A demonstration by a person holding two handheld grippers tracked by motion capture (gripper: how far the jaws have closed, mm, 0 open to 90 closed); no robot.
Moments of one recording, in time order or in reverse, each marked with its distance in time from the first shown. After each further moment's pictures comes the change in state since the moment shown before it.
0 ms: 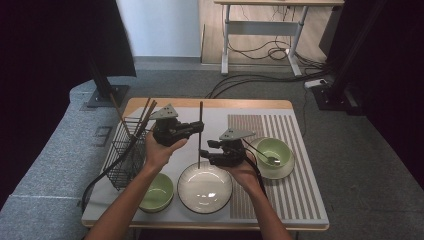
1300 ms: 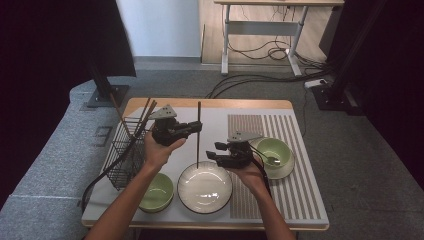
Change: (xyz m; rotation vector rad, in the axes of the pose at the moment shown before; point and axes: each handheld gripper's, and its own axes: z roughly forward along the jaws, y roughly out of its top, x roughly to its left) left arm 0.007 -0.005 0.001 0.005 0.016 -0.011; right arm -0.013 -0.014 -0.011 0.007 -0.015 0.030
